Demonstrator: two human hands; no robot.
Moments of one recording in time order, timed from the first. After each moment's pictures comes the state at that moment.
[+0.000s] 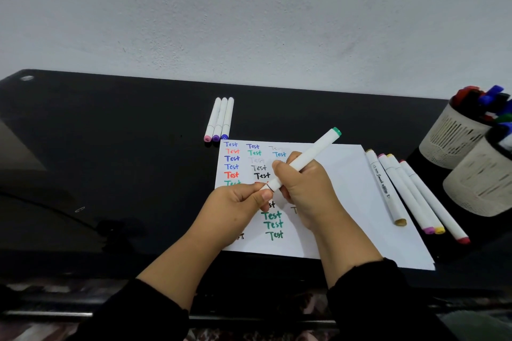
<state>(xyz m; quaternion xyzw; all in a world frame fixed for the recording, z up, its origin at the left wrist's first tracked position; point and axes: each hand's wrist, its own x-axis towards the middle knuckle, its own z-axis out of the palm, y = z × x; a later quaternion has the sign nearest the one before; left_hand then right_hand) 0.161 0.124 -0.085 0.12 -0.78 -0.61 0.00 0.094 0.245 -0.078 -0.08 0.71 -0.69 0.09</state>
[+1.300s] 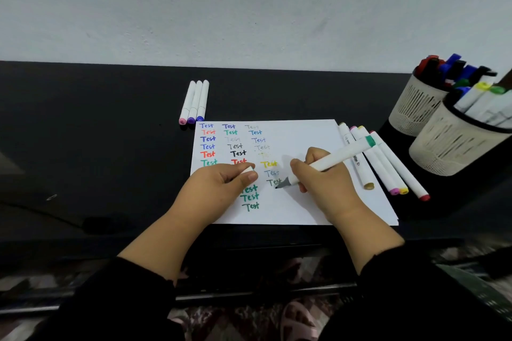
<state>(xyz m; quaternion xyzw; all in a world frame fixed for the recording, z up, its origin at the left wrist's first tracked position) 0.159 0.130 -0.098 0.10 -0.85 -0.53 0.00 0.112 0.311 -0.090 -0.03 0.81 -0.58 0.00</state>
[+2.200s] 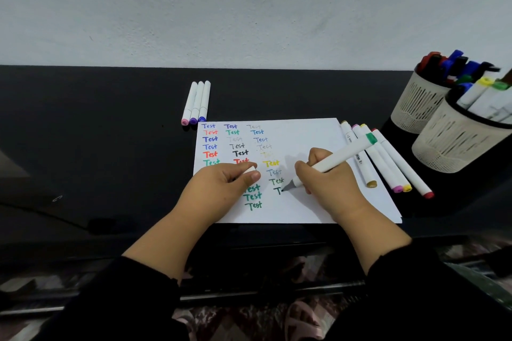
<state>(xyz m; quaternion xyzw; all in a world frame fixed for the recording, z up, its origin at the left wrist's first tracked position) 0.158 0.129 -0.099 0.09 -0.86 -0.50 -0.01 0.112 0.315 -0.093 -0.04 0.83 -0.56 0.01</state>
